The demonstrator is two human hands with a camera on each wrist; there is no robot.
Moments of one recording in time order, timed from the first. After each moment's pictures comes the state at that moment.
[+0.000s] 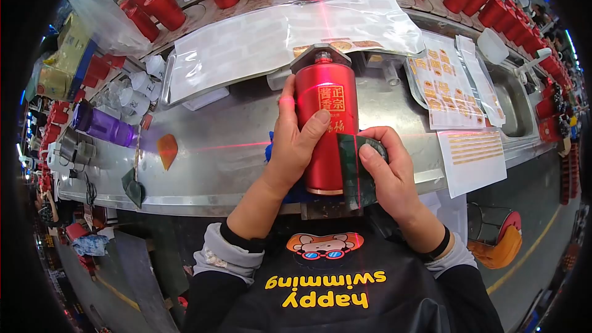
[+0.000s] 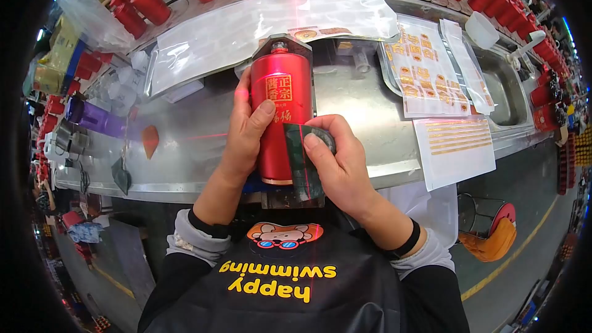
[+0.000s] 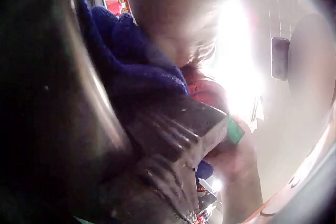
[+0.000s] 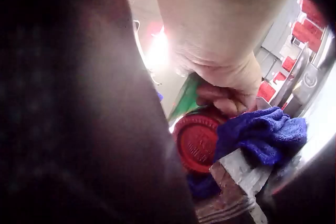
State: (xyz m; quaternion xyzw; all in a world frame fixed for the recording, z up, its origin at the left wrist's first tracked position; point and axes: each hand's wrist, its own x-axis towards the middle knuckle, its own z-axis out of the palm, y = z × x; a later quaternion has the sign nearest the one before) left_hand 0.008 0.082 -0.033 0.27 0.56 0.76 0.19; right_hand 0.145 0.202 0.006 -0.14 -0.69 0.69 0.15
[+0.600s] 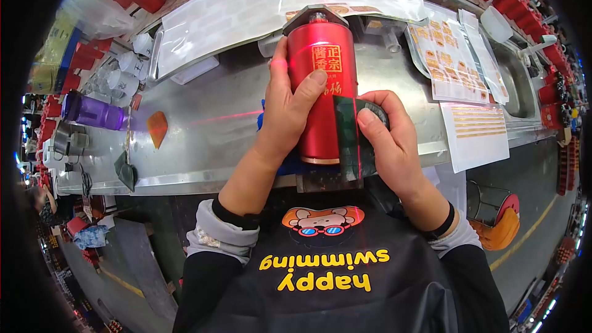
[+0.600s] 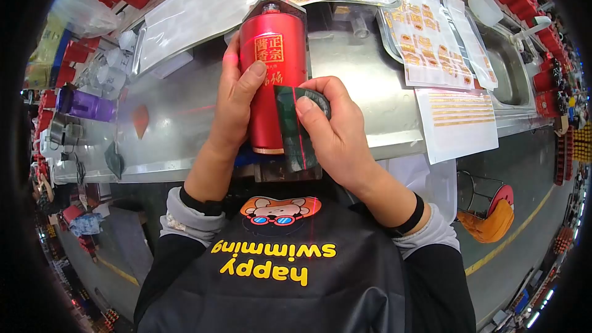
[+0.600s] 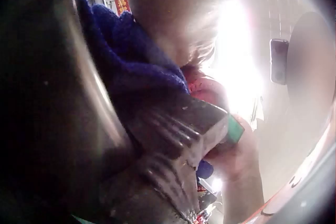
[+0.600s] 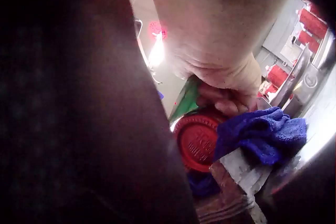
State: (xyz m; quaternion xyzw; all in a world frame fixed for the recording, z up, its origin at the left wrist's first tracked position) left_hand 0.008 0.083 -0.032 0.27 0.54 0.77 0.20; right_hand 0.144 0.199 0.003 -0.13 -0.70 0.68 0.17
